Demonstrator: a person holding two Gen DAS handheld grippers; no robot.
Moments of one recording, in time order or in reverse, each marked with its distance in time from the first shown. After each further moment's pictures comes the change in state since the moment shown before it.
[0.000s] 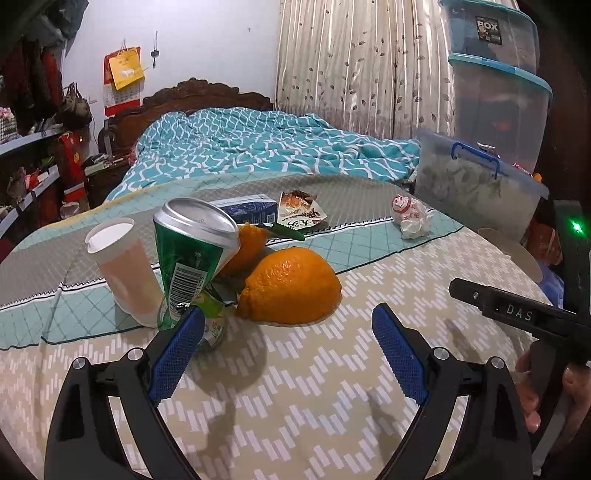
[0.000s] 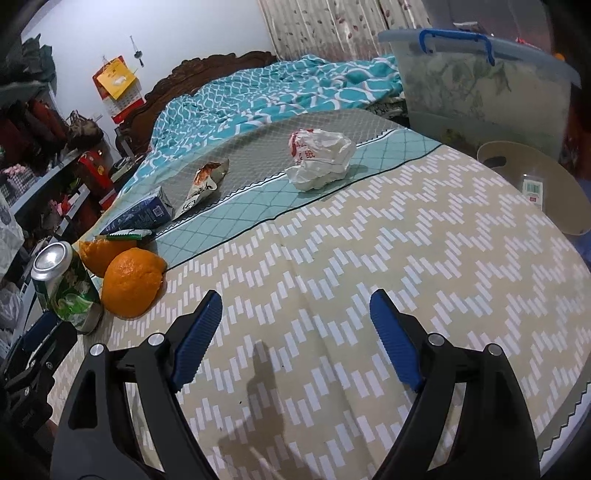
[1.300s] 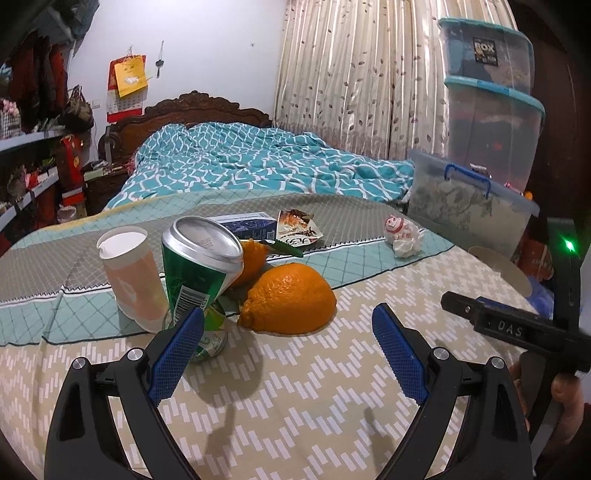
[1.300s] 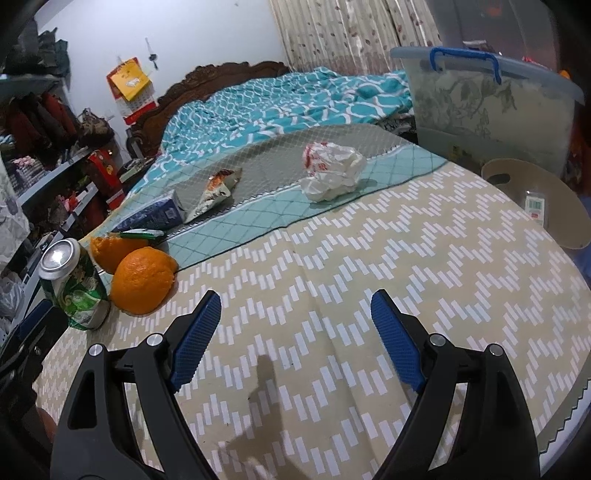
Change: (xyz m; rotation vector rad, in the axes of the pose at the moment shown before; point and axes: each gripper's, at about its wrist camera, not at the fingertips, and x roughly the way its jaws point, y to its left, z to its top) left arm -0.018 0.015 -0.001 -0.049 -0.073 -0.047; right arm -0.012 0.008 -0.005 -0.063 -0.063 0.038
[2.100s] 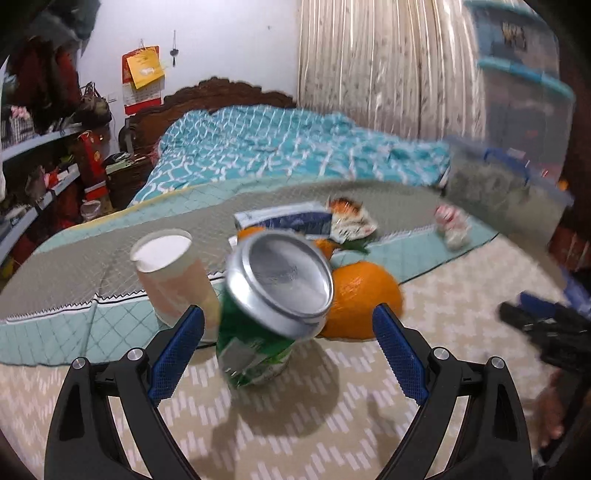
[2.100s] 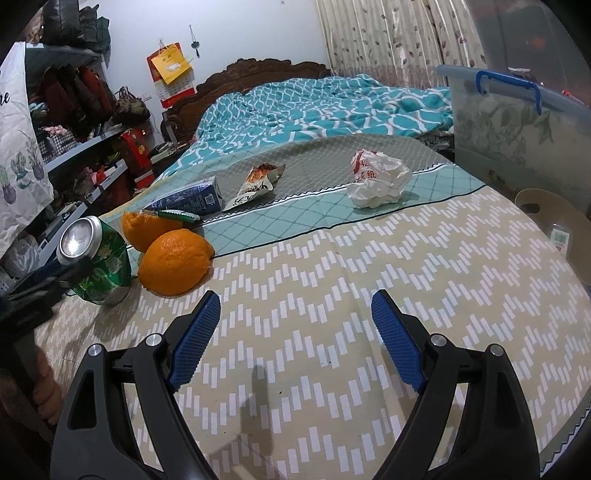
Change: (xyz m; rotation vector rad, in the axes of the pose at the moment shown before) left arm 0.031 0.034 0.018 0.050 0.116 0.148; right arm 0.002 0.018 0.000 -0.105 0.014 0.078
